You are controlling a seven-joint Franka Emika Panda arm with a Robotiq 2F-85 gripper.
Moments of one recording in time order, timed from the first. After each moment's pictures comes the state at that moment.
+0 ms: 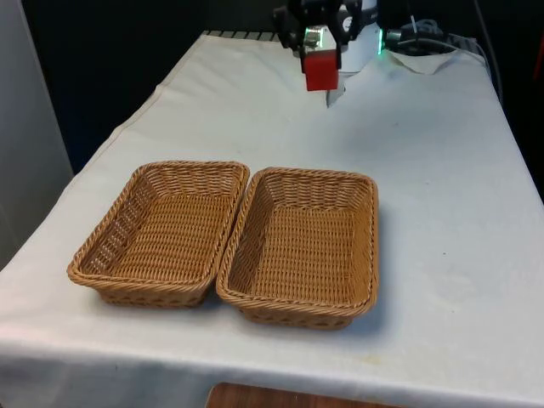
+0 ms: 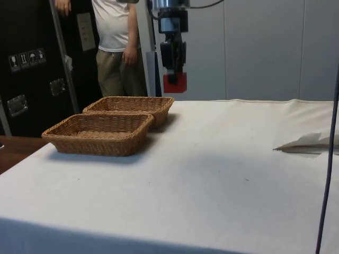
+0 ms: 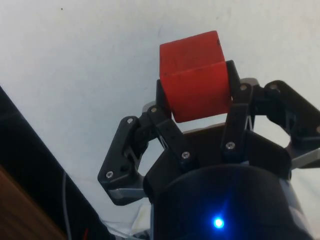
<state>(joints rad) 0.31 -0.05 -0.44 -2.36 0.14 2.30 -0.23</state>
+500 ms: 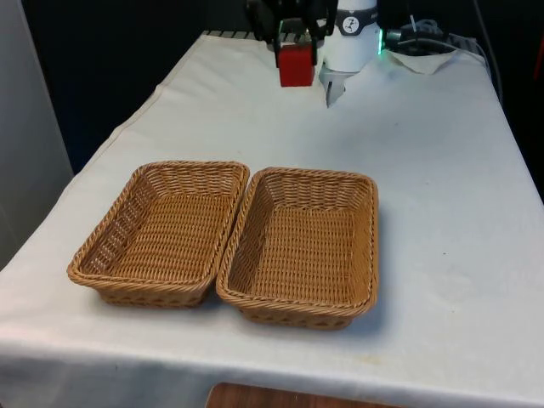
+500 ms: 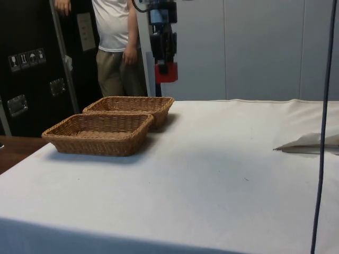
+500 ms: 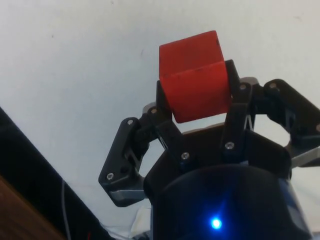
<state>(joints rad) 0.31 0.04 -0.49 -2.19 0.13 2.20 -0.26</state>
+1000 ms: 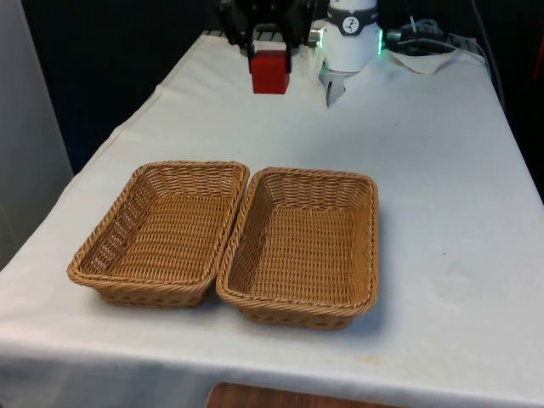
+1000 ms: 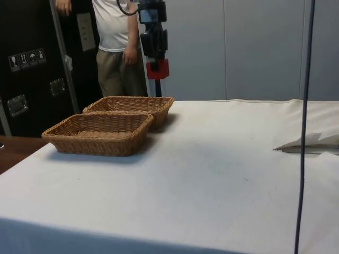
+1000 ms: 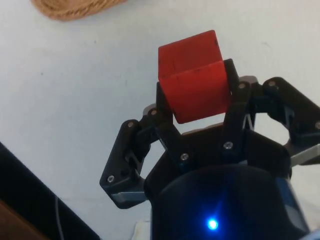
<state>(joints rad) 0.31 0.17 -0.53 -2.02 0.14 2.16 -0.29</state>
